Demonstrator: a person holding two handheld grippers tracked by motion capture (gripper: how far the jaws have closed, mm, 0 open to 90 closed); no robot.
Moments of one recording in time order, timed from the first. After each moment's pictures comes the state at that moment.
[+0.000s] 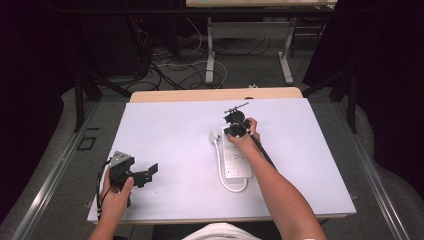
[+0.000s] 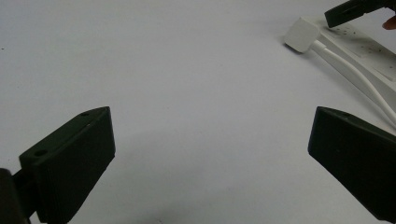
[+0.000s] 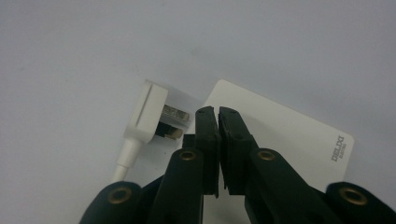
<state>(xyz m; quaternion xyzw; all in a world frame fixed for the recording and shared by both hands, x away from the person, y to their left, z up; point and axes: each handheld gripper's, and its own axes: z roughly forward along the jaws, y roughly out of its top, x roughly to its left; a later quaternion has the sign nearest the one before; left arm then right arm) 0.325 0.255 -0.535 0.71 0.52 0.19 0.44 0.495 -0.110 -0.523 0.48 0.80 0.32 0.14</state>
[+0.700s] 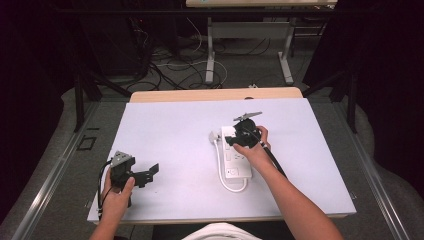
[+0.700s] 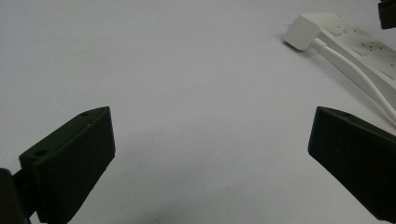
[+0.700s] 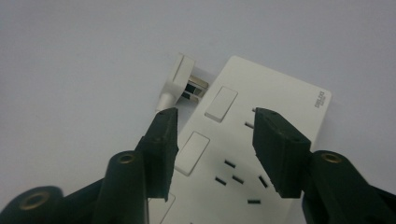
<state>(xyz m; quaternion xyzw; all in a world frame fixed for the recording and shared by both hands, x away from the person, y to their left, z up) 0.326 0.254 -0.536 0.71 0.52 0.18 0.44 0.442 -0.135 -0.506 0.46 0.80 0.37 0.15</state>
